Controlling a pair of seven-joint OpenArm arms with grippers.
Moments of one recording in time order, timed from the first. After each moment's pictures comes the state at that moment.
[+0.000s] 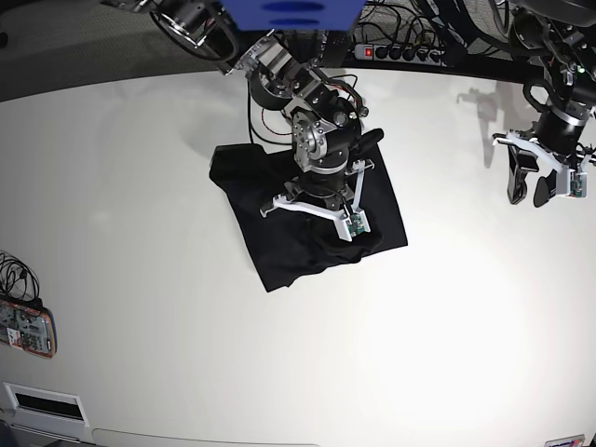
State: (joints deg) left arm 22.9 -9.0 -44.7 111.5 -30.5 -42.2 41.2; right arm -0.6 -6.6 -43.9 86.5 -30.3 -19.4 -57.0
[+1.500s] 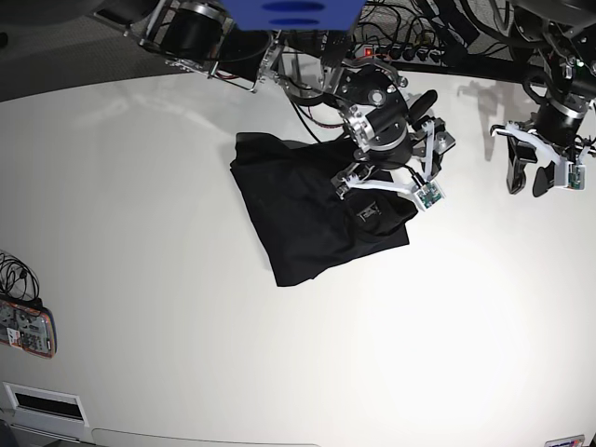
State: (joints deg) left arm 25.2 -9.2 -44.6 111.7 -30.4 -42.1 41.1; right arm 8.6 -6.4 -65.4 88.0 -3.9 -27.1 -57.1
